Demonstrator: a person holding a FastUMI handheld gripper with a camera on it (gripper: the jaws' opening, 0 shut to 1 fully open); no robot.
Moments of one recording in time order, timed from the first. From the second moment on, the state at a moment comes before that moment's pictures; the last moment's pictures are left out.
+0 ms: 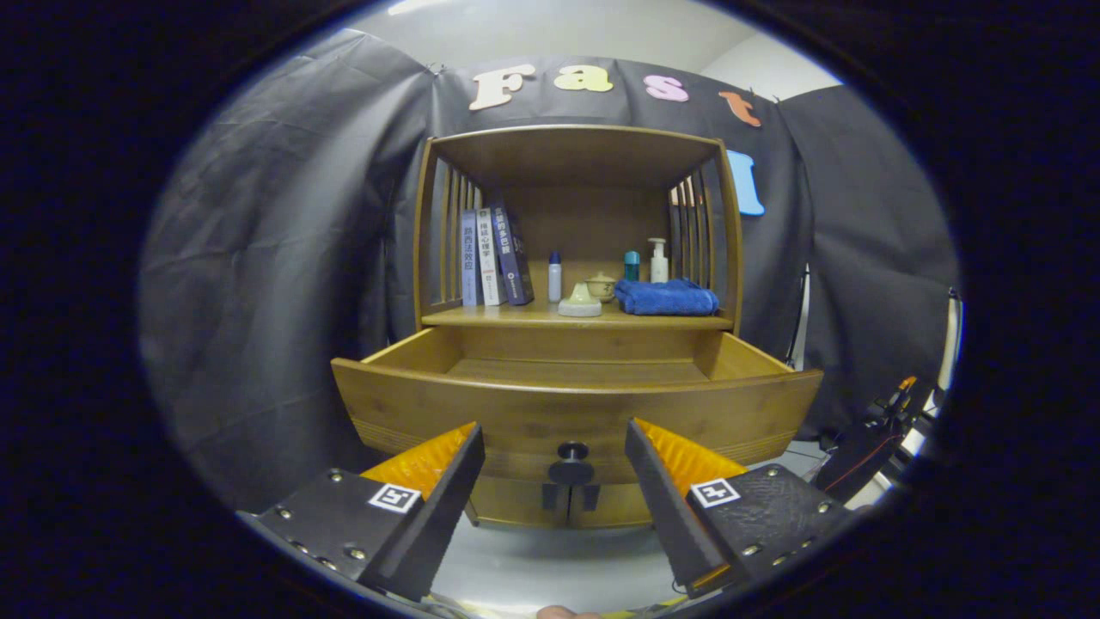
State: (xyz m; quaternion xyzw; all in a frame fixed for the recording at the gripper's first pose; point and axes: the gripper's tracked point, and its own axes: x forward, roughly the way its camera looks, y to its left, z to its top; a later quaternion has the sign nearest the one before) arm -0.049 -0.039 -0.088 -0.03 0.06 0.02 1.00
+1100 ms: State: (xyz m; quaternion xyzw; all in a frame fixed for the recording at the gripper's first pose) arm 0.023 -0.067 -0.151 -0.03 0.06 -0.02 1.00
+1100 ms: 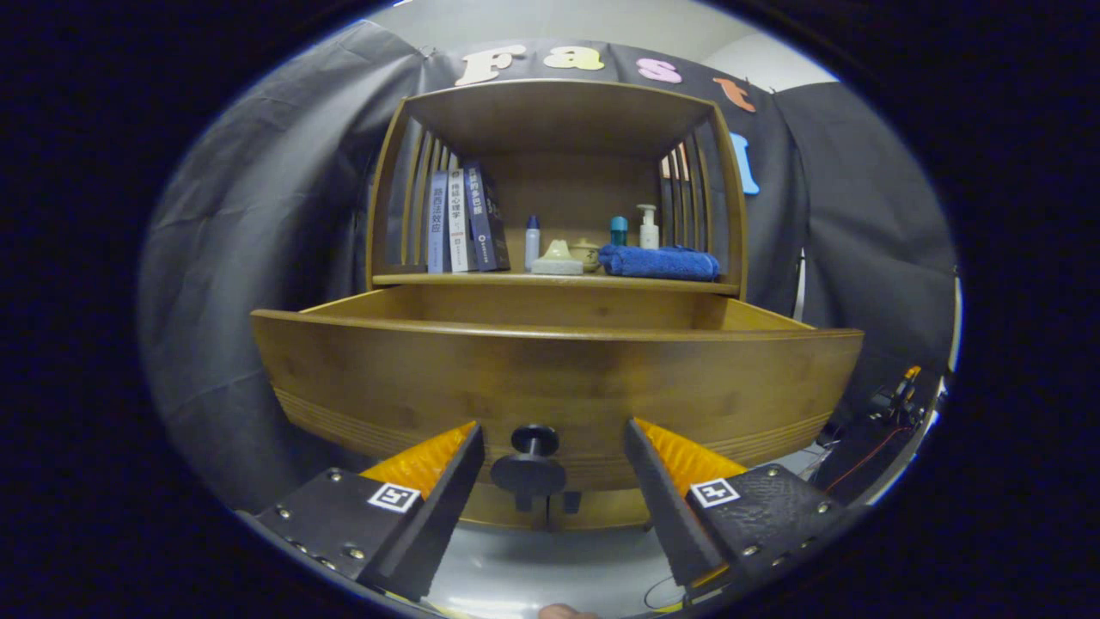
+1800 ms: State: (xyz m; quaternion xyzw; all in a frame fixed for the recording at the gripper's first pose) arm 0.055 -0.044 -0.157 -0.03 0.07 -0.02 1.00
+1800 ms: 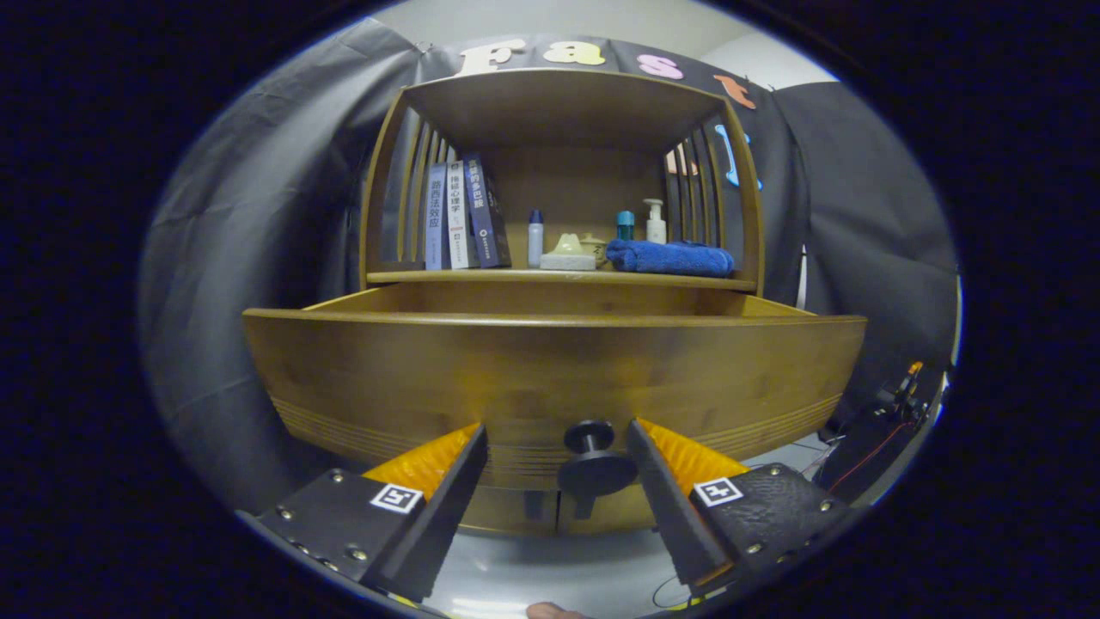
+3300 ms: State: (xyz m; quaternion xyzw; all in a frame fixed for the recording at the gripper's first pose) arm 0.208 -0.031 -0.152 -0.03 0.02 -0.03 1.00
